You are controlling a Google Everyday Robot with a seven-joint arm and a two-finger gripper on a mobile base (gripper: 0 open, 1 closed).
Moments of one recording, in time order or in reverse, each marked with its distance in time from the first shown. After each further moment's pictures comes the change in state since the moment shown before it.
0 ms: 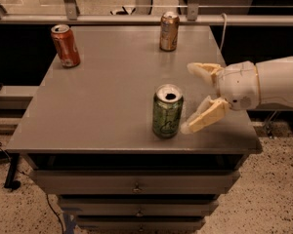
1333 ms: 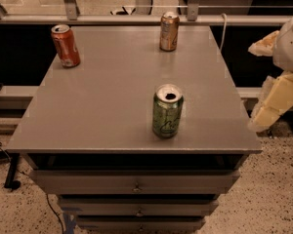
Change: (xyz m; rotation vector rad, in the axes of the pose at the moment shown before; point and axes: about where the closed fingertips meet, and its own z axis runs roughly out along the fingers) arm -0.010 0.013 -0.136 0.120 0.803 0.010
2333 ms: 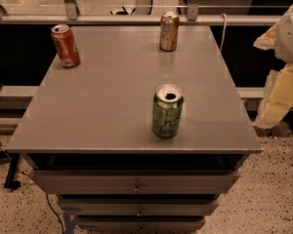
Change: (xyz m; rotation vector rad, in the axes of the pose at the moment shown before) arm 0.003 -0.001 -0.015 0.010 0.133 -0.011
